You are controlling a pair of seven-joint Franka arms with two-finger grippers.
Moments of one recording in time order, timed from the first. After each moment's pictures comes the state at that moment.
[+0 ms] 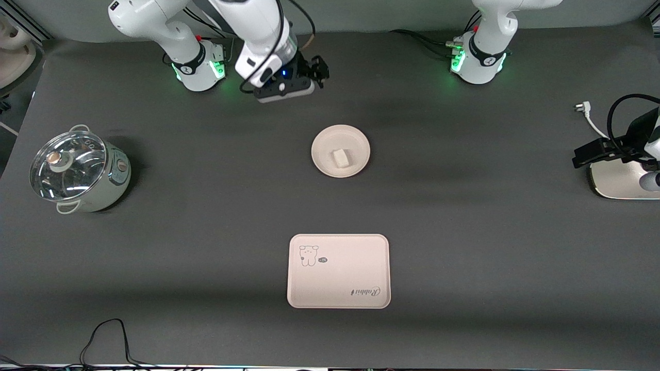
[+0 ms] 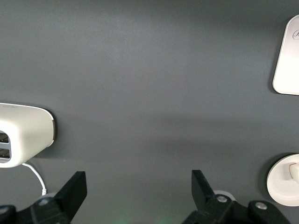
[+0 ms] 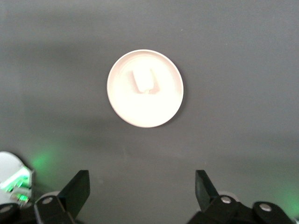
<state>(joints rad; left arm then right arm) -0.04 0.12 0.04 -1.46 0.00 1.51 -0.09 0.76 -0.01 0.07 -1.97 0.25 1.97 0.70</state>
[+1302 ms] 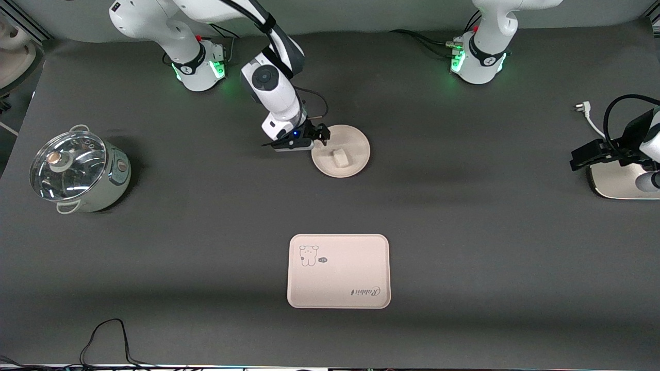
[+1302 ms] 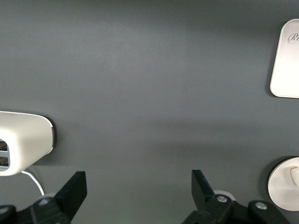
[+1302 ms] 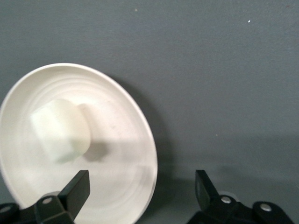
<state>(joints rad) -0.05 0.11 0.04 -1.48 0.00 1.55 -0.08 0.83 0.35 0.07 -2.35 0.30 2.88 0.71</state>
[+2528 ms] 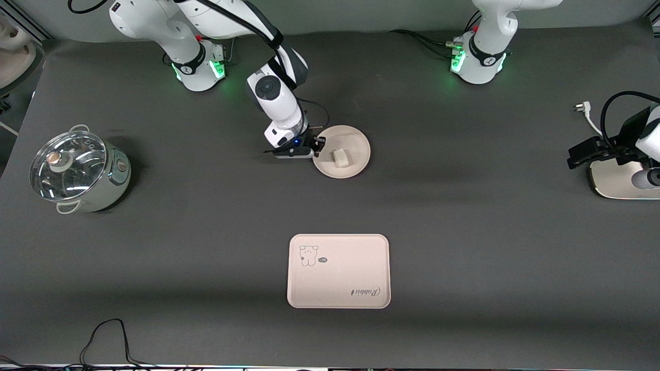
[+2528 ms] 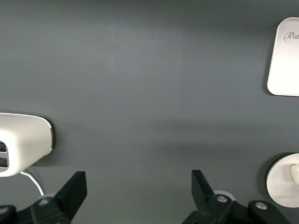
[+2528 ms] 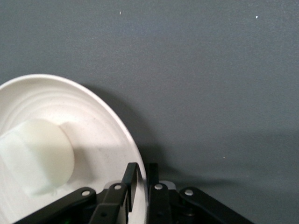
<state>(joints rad) -0.05 0.10 0.03 -1.48 0.00 1.55 -0.08 0.83 0.43 0.07 -2.33 0.34 2.97 0.71</state>
